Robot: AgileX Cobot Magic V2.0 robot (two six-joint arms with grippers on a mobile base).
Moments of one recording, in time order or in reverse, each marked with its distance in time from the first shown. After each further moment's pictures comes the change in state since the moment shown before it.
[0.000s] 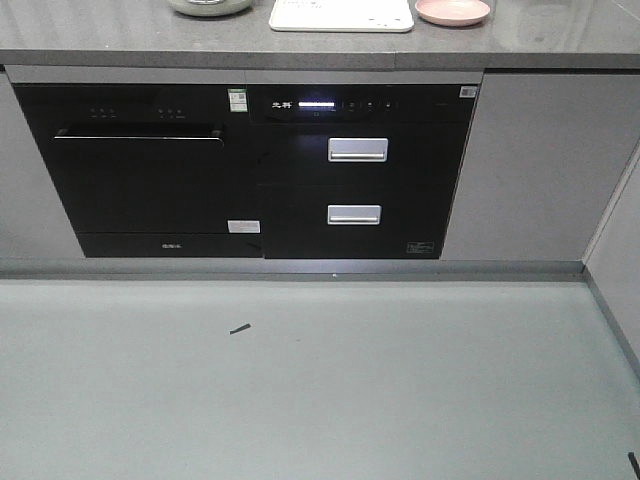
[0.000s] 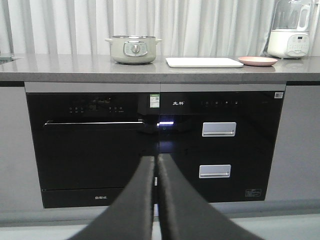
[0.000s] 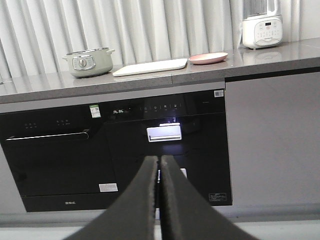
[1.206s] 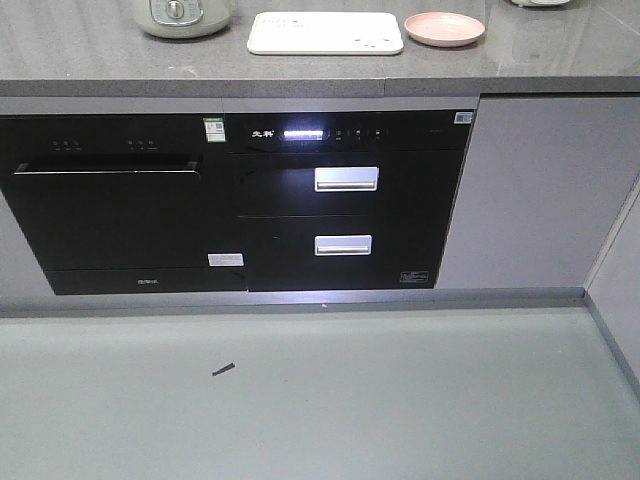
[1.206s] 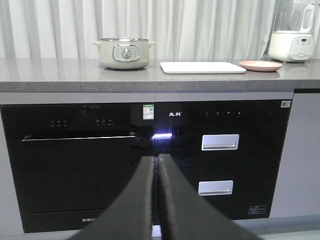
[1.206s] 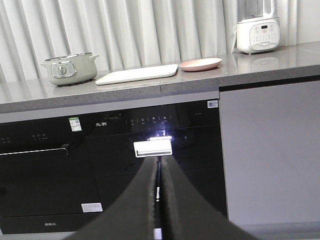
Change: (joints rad) left arm 0.000 0.000 0.000 0.000 0.000 0.000; right arm 0.000 0.000 0.000 0.000 0.000 0.000
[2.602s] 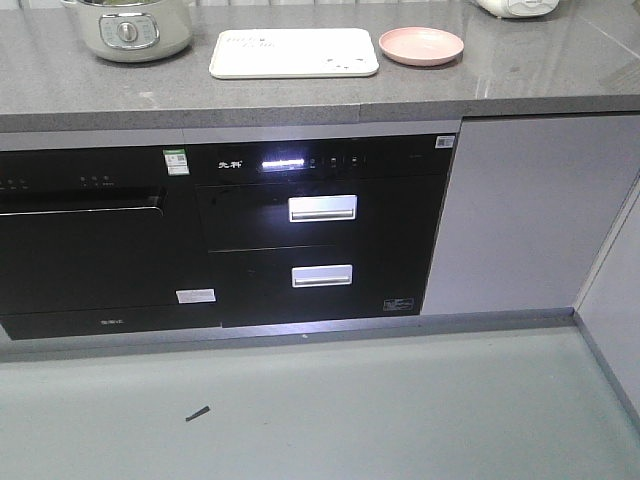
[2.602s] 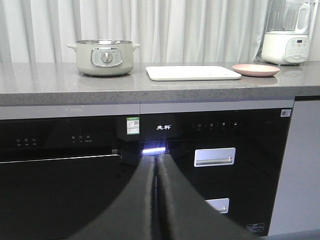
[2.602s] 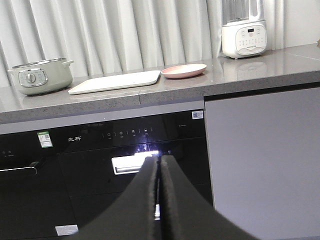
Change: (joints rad) left arm 0.000 0.000 0.000 0.000 0.000 0.000; right arm 0.000 0.000 0.000 0.000 0.000 0.000
